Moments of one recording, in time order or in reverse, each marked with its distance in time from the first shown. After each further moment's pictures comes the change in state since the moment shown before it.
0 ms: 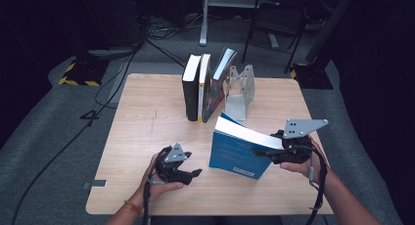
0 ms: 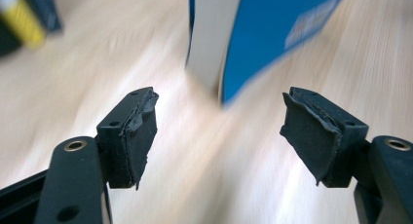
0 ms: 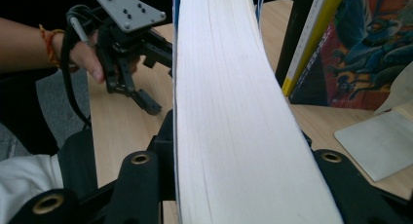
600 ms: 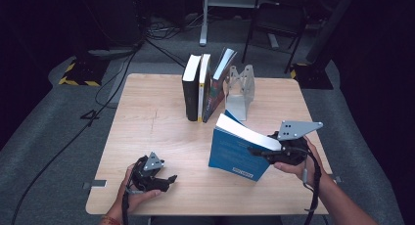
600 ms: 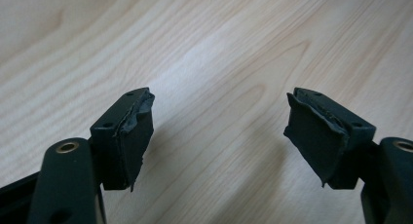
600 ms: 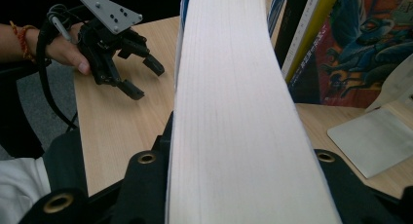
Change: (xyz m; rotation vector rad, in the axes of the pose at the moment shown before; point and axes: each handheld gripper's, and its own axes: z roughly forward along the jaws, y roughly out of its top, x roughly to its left) left arm 0.024 -0.050 -0.014 0.089 0.138 -0.119; right arm 0.009 0.002 0.007 0.009 -0.058 -0.005
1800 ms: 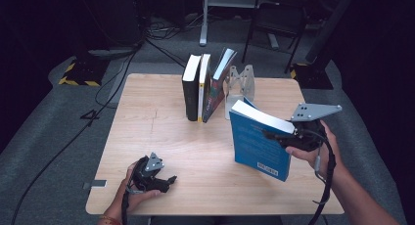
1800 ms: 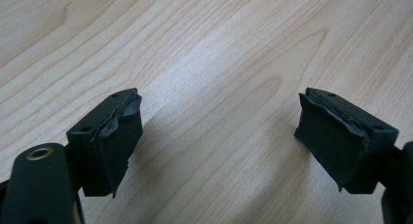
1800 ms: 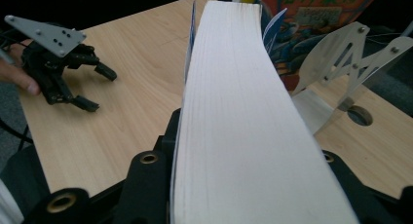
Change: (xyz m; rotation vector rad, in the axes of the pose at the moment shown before) left arm 0.002 -0.002 0.003 -0.012 0.022 0.028; right arm -0.018 0.034 -0.036 0.062 -0.190 0.077
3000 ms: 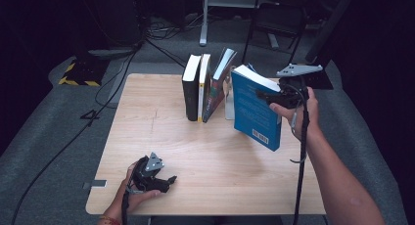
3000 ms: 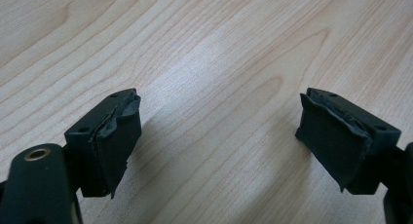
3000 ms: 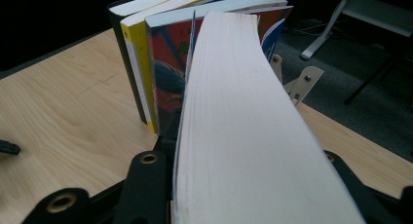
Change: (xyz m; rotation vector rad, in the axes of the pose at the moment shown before) left arm 0.000 0.000 0.000 0.002 0.006 -0.003; right arm -0.061 0.055 0.052 -0.018 -0.207 0.142
